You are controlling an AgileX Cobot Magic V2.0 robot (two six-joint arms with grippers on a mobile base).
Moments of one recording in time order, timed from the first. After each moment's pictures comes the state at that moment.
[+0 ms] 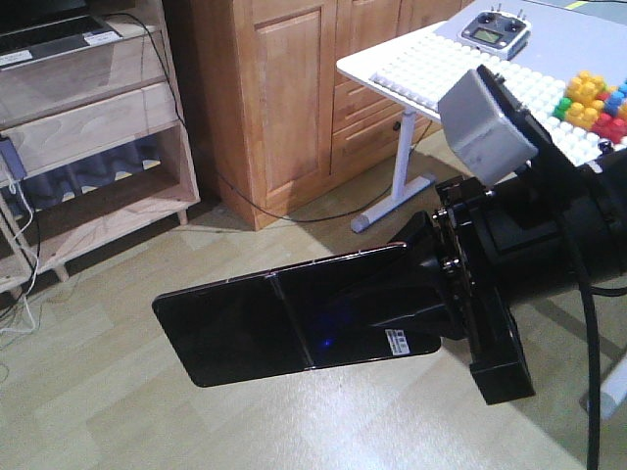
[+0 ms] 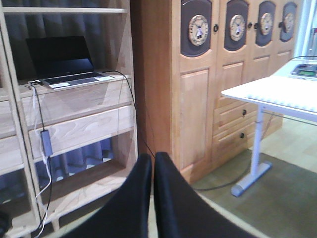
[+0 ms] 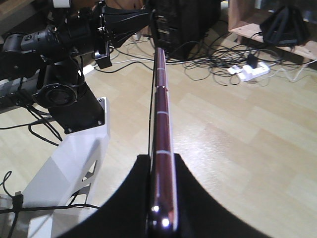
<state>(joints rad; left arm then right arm) 0.02 -0.02 0.03 -0.03 0.07 0.04 0.34 1.24 -1.13 1.01 1.24 -1.13</state>
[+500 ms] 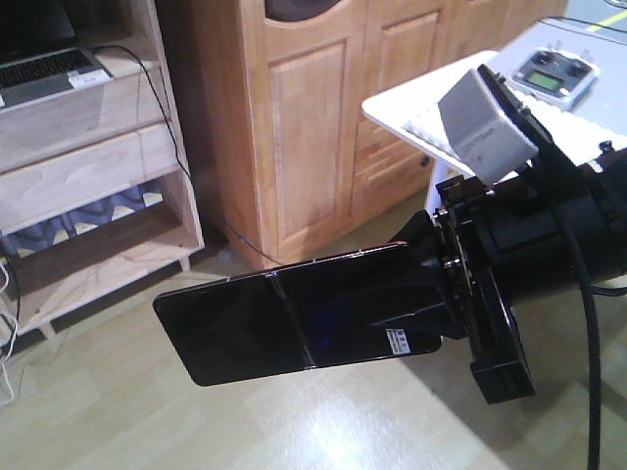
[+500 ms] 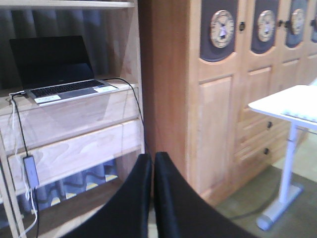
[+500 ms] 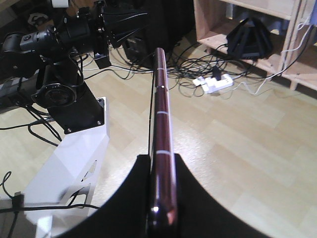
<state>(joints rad) 0.02 -0.02 0.03 -0.03 0.07 0.04 0.34 1.24 -1.13 1.01 1.24 -1.13</state>
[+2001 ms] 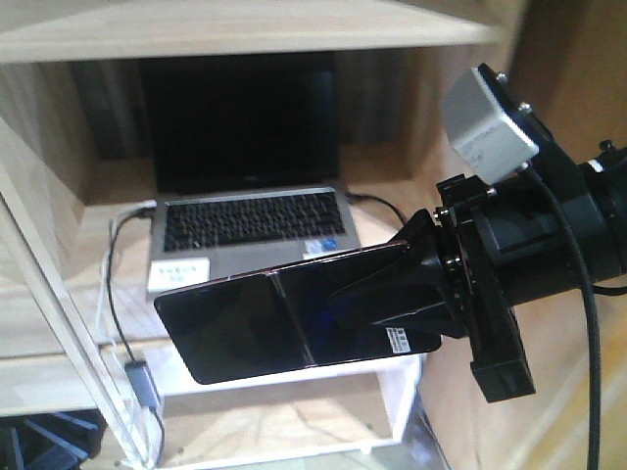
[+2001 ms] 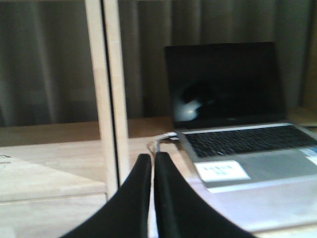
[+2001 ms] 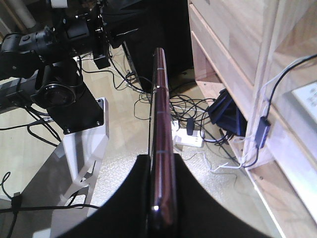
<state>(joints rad) 0.02 -0.02 0.03 -0.03 0.07 0.04 0.34 1.24 -1.13 1.01 1.24 -1.13</state>
